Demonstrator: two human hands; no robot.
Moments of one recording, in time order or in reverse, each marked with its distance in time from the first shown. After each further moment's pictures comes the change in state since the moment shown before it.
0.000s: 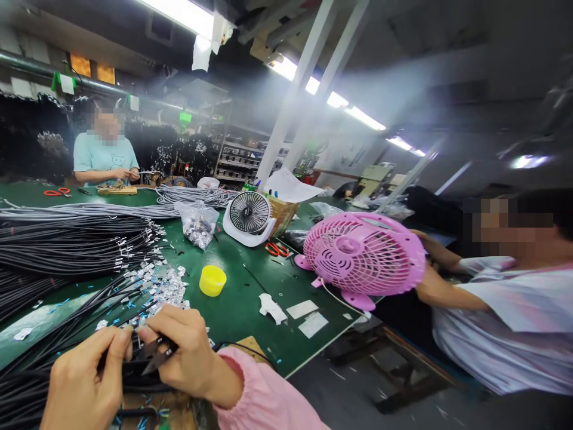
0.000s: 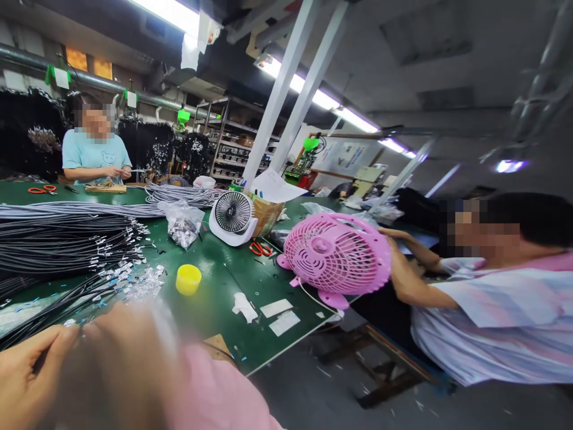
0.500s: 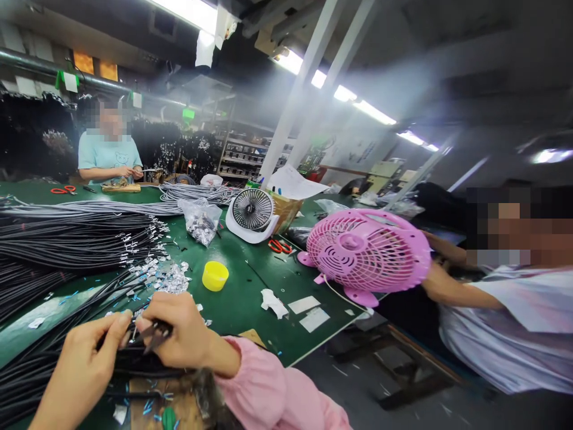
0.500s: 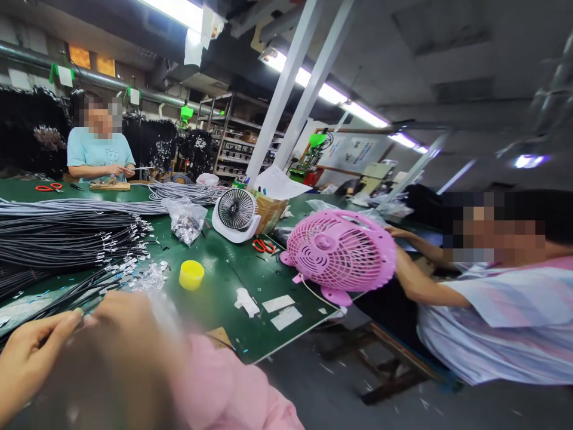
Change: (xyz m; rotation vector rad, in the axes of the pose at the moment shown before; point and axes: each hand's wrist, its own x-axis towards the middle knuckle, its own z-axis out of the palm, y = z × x) left_hand 0.009 -0.010 -0.007 -0.227 -0.199 -0.326; right_hand 0.028 -0.017 -0.001 0.057 -0.173 -0.077
